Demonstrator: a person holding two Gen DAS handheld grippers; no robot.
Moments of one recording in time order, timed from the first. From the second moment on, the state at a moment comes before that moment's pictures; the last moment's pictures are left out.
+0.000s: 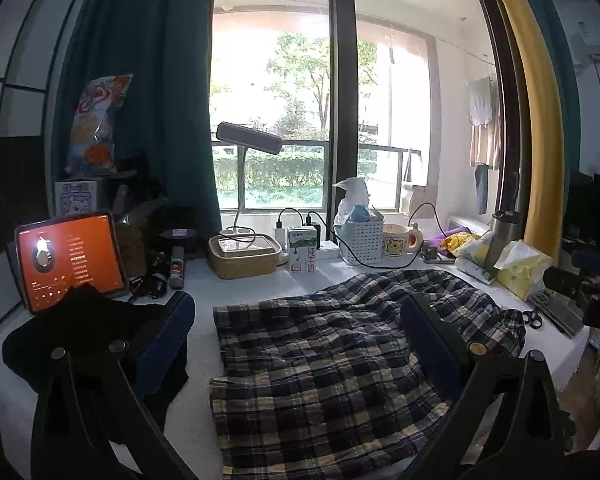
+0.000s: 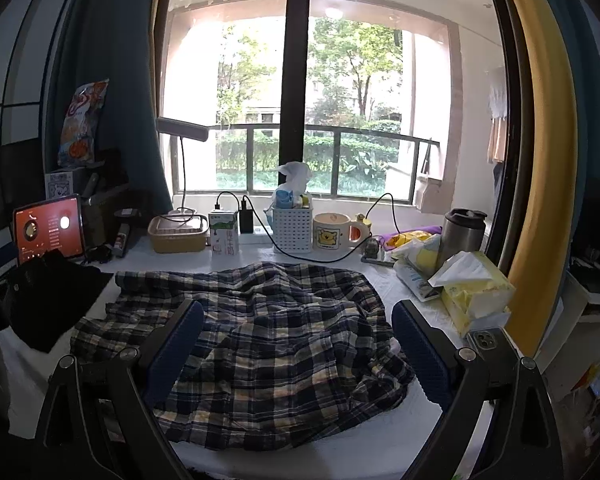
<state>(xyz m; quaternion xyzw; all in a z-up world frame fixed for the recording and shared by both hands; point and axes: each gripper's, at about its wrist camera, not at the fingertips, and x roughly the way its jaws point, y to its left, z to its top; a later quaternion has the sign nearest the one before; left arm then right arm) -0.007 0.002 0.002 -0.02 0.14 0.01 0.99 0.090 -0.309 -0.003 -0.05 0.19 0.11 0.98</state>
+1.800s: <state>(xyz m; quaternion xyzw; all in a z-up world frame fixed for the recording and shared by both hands) -0.013 -0.008 0.005 0.00 0.12 0.00 0.99 0.091 -0.312 -0.004 -0.05 0.19 0.10 0.98</state>
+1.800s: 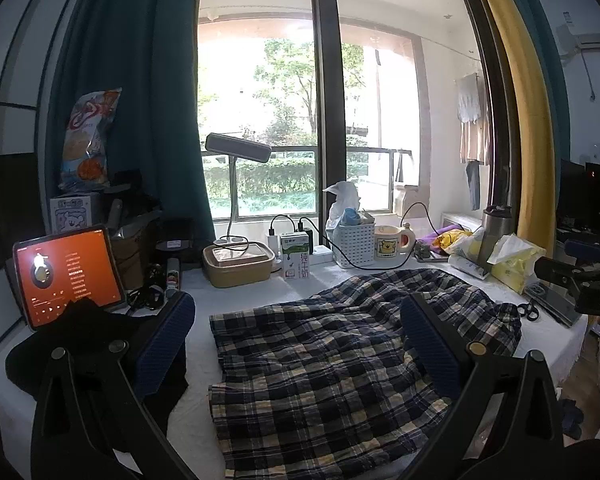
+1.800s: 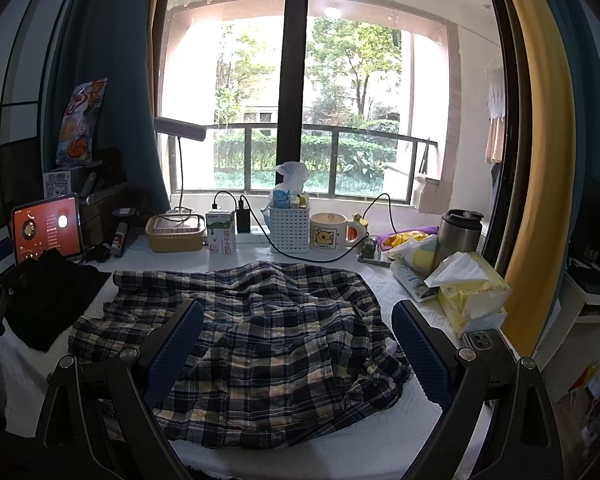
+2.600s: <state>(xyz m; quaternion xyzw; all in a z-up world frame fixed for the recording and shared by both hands) 0.025 -0.002 -0.012 -0.02 0.16 -0.04 0.99 0.116 -0.310 -0.018 -0.06 0.22 0.09 0.97</state>
